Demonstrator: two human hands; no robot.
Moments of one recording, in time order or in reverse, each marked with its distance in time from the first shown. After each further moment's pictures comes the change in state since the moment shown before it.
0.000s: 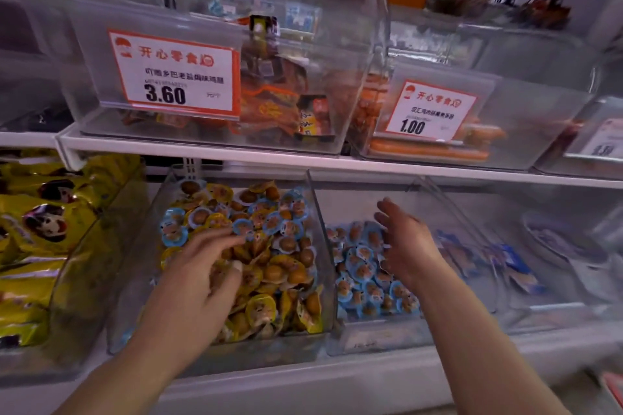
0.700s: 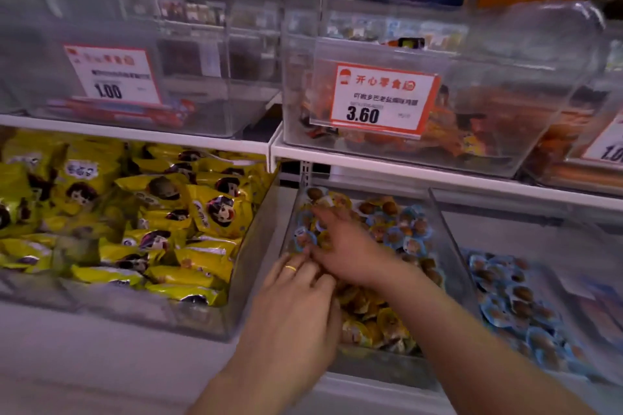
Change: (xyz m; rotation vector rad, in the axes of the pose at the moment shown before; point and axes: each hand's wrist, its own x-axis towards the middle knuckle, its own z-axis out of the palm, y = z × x) left_hand -0.038 -0.003 -0.050 0.569 -0.116 0.050; right_hand -0.052 0.029 0.214 -1.083 -0.637 -0.789
